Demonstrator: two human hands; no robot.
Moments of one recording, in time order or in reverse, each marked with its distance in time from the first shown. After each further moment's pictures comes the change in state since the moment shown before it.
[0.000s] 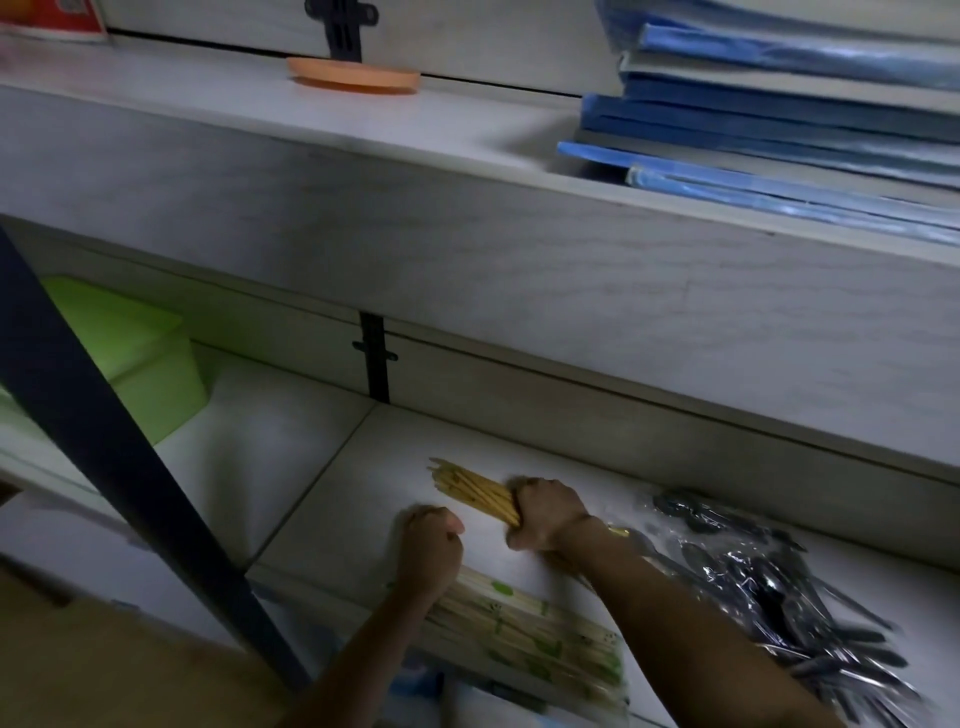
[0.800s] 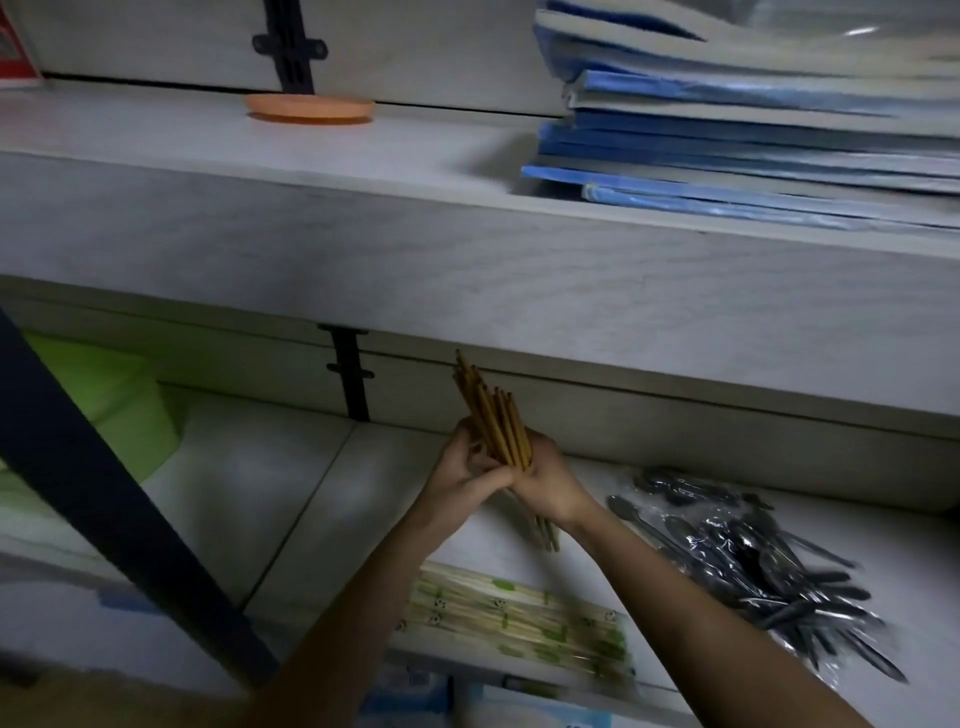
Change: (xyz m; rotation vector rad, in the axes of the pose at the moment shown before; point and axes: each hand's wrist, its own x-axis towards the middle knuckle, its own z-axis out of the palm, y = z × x) left_hand 0.006 0.078 -0.073 -0.914 -0.388 0.251; right_hand -0.051 -0.039 -0.056 0.986 0.413 -0.130
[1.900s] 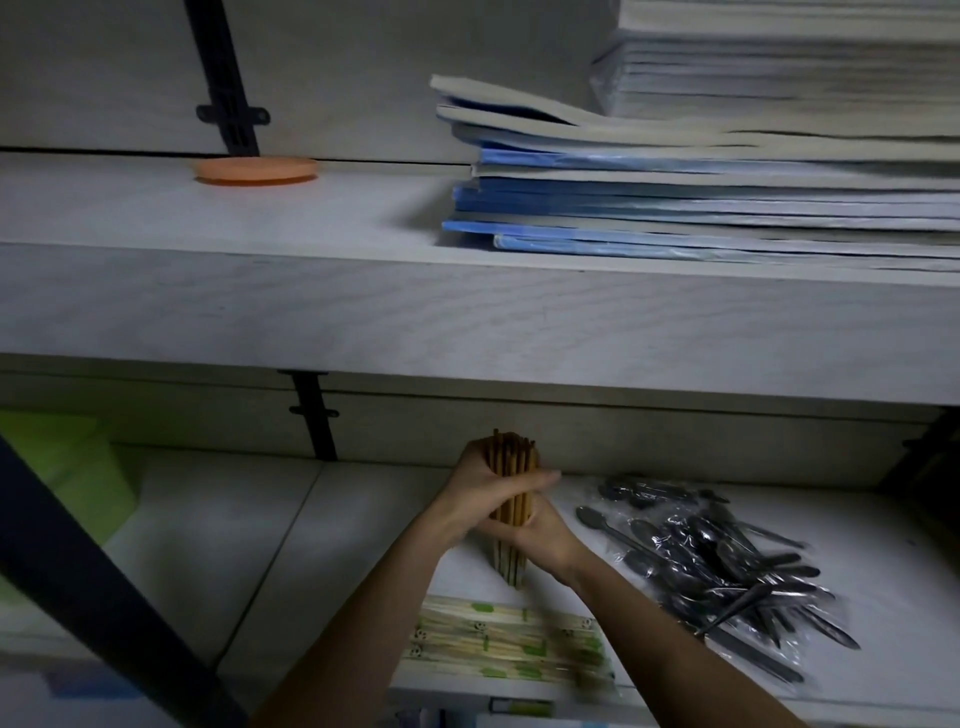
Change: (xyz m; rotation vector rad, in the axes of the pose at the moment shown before) left_hand 0.015 0.034 0.042 0.156 -0.165 -0.042; right_hand -0.033 0.035 -0.001 0.247 0.077 0.046
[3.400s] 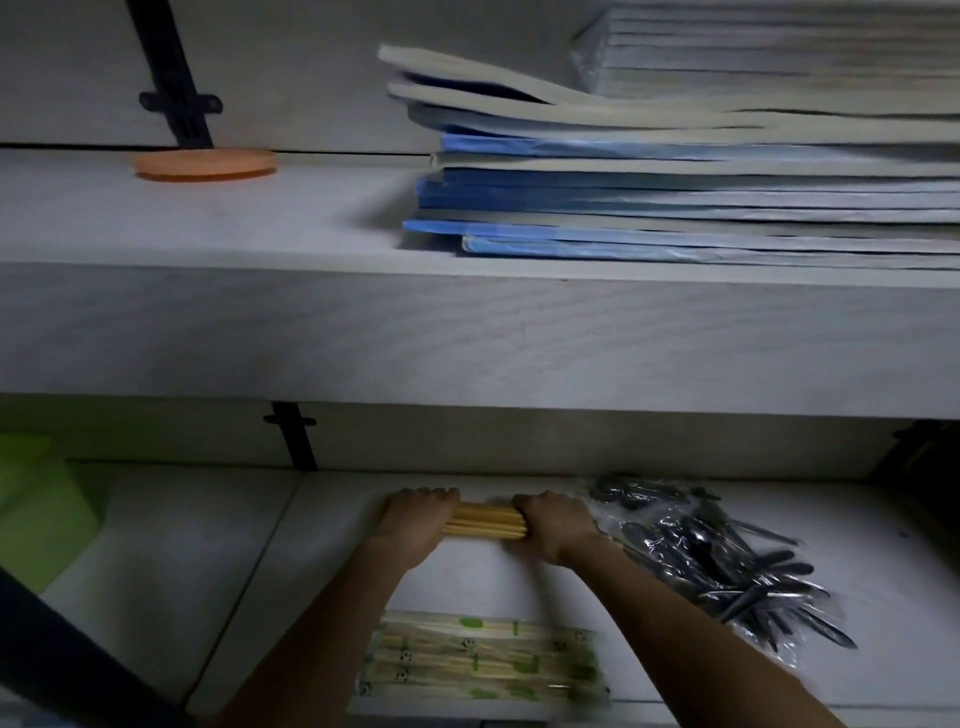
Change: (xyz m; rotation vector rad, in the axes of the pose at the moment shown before) left_hand 0.030 -0.080 -0.046 1.616 -0.267 -0.021; right_hand 0.026 0.025 -0.044 -1.216 -0.165 0.245
